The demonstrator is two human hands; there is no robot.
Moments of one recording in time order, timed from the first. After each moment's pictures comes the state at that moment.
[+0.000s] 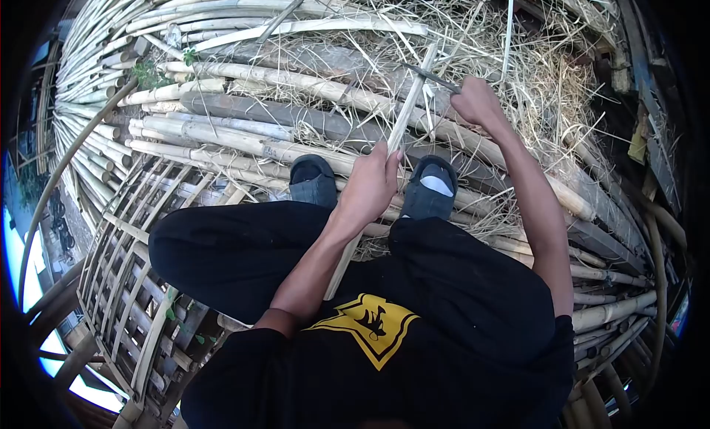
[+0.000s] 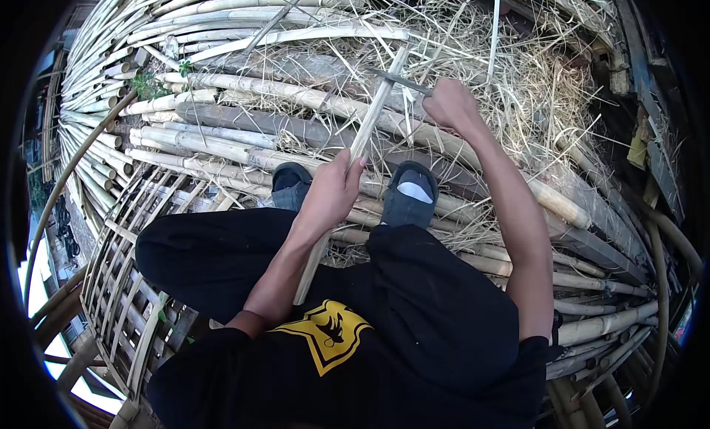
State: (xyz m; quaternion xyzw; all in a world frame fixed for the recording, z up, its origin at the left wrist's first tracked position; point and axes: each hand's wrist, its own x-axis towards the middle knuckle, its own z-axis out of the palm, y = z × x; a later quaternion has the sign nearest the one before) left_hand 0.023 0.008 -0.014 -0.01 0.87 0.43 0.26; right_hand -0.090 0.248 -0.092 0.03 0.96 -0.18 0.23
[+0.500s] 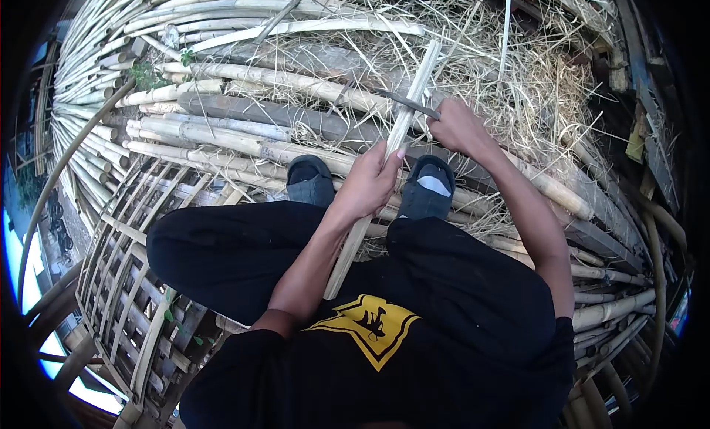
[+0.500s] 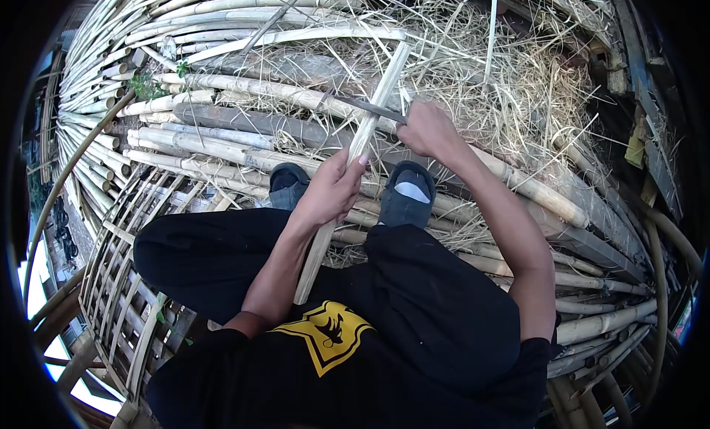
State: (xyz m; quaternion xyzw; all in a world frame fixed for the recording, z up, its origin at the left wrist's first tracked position) left_hand 0.016 0.006 -0.018 -0.09 0.68 0.62 0.38; right_hand -0.048 0.210 -0.073 0.00 0.93 -0.28 0.23
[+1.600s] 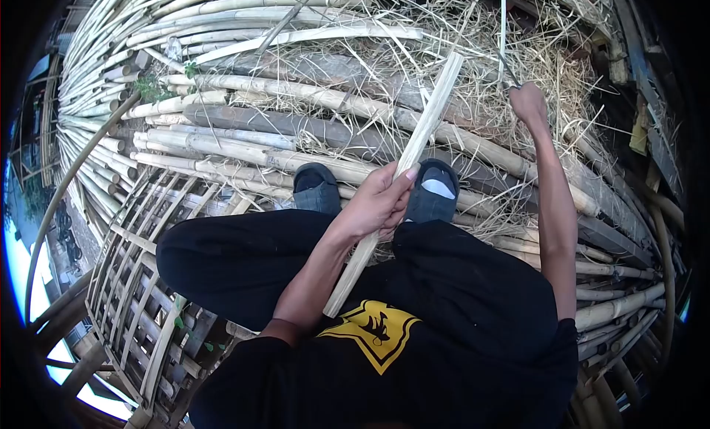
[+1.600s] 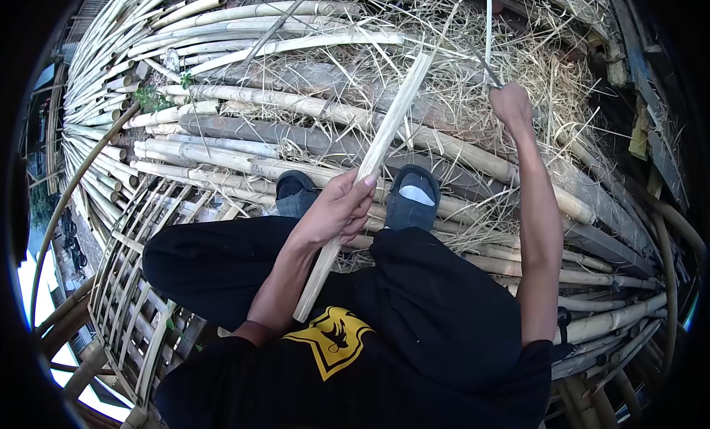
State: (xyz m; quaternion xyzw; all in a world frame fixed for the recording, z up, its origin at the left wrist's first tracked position) left_hand 0.023 0.006 0.013 -0.12 0.51 0.69 0.49; right_hand -0.083 0.360 -0.109 0.28 0.93 -0.16 0.18
